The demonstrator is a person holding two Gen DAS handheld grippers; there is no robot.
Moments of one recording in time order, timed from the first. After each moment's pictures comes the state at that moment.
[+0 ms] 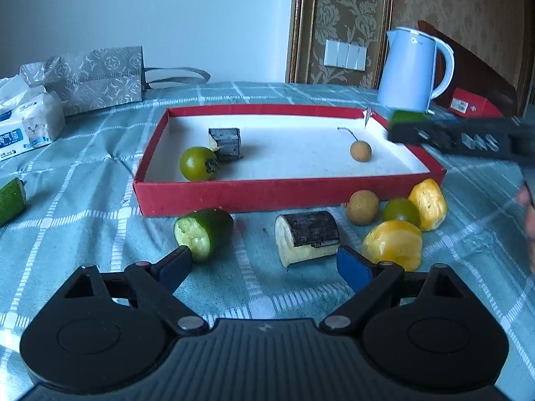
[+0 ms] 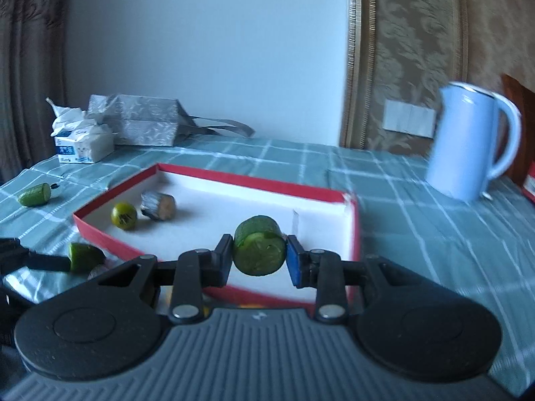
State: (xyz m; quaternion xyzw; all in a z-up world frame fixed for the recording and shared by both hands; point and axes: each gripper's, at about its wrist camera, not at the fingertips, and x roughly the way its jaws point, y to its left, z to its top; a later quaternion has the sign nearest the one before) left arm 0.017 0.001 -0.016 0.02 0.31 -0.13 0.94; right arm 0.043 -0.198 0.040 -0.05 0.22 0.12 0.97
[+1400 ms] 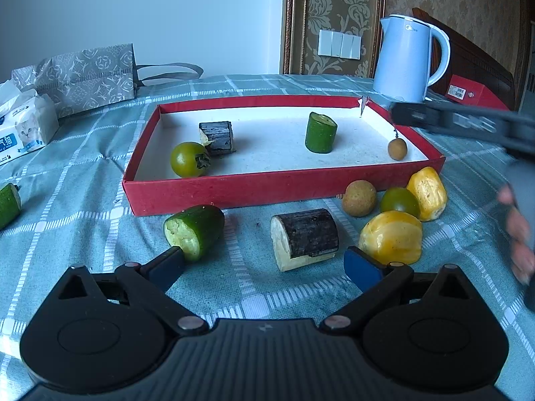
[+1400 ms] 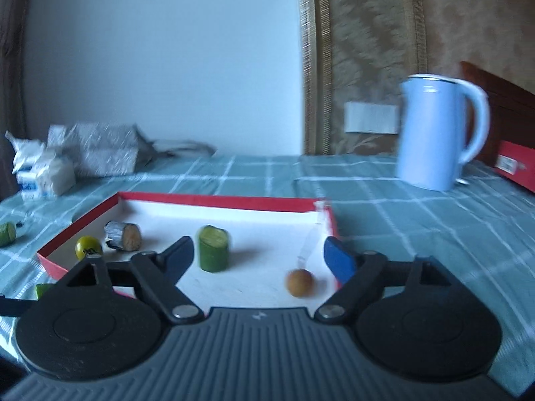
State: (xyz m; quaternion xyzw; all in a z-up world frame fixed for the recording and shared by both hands) left arm 0.019 -0.005 -0.018 0.03 0.32 -0.13 0.94; right arm 0.041 -0.214 0.027 0.01 0.17 0.04 0.98
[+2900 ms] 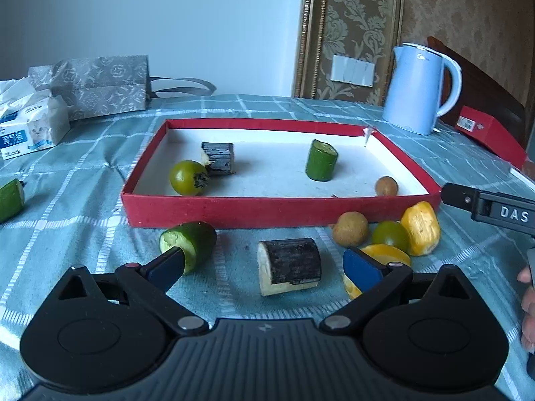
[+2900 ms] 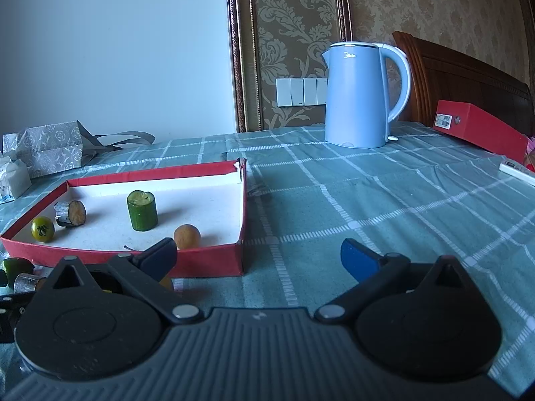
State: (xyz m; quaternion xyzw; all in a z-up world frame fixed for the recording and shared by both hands) left arm 0.016 -0.015 -0.011 -0.01 0.28 -0.10 0.95; right arm 0.005 -0.256 0.007 0.04 0.20 -0.05 0.98
